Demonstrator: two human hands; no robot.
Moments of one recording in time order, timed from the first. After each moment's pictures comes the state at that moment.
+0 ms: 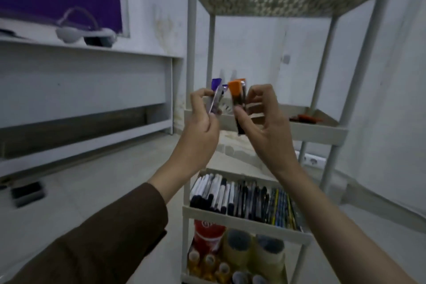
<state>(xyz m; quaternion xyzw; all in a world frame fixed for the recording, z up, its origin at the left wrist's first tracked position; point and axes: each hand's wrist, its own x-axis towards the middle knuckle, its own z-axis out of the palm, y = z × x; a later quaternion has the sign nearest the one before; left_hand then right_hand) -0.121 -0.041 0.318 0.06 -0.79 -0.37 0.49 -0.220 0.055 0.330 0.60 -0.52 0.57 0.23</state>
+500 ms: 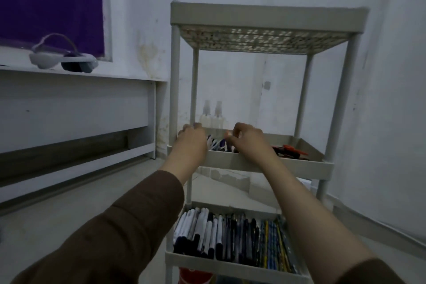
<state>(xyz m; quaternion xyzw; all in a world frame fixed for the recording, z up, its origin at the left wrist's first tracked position) -0.190 -0.093 0.362 0.32 -0.91 -0.03 0.26 -0.305 -0.004 0.364 0.43 -0.82 0.36 0.10</state>
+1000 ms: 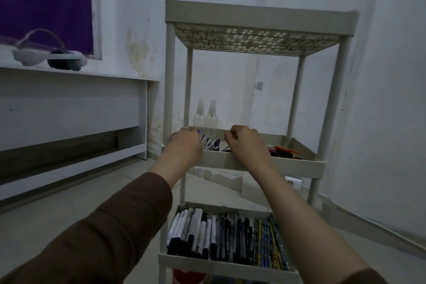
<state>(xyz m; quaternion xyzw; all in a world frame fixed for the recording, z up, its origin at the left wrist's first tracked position) -0.191 -0.098 0.361 0.30 -0.93 -0.01 0.22 -0.293 0.001 0.357 0.42 -0.82 0.33 0.20</state>
